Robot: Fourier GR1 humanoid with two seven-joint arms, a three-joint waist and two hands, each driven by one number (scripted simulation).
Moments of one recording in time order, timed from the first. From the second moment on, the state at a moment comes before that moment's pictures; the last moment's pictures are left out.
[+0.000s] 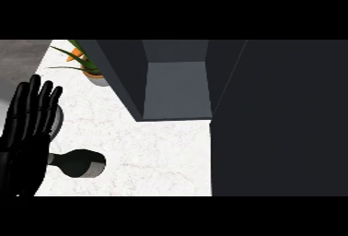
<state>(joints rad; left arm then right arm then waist) 0.01 0.10 -0.04 -2.10 0.01 0.01 0.00 -0.02 -0.09 0.00 -2.10 0.01 -0.01 0.03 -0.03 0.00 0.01</state>
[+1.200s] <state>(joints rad) -0.05 0.00 -0.52 -2.17 -0.36 0.84 0.31 0.16 -0.11 0.17 -2.45 -0.11 0.09 0.36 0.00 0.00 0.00</state>
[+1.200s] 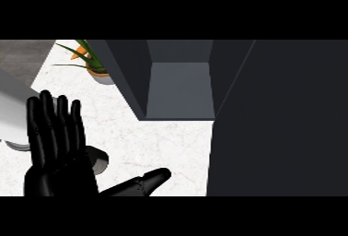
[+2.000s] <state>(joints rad) -0.04 0.00 -0.62 -2.31 -0.70 0.89 0.64 0.04 -0.09 0.18 -2.48 -0.06 0.03 0.51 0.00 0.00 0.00</state>
